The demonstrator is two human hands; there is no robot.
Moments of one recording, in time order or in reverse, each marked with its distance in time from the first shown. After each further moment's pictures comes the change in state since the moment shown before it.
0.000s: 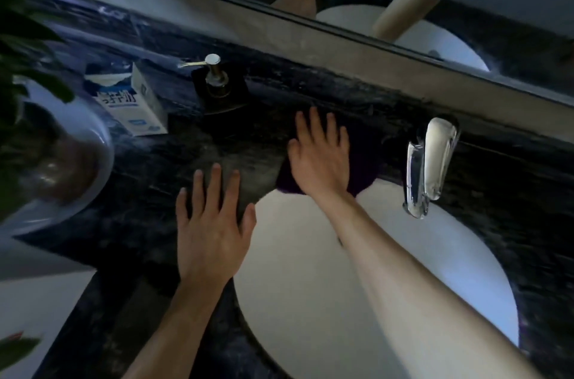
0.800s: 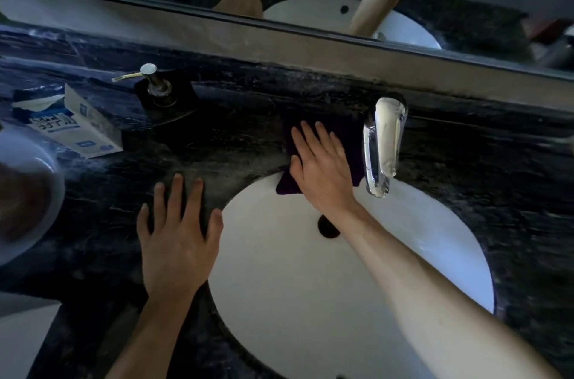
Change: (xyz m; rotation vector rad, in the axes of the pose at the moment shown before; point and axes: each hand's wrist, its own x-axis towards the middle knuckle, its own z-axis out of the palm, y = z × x) left_hand -0.004 0.000 0.002 -0.078 0.034 -0.014; right_hand -0.042 0.076 0.011 0.031 0.225 -0.098
